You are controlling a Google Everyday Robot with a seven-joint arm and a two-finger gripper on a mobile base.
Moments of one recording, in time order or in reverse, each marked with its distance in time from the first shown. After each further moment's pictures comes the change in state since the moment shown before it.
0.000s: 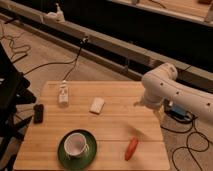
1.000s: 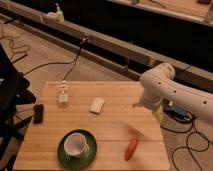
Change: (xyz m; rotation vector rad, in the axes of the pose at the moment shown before) arm 0.016 0.007 0.011 0.031 0.070 -0.017
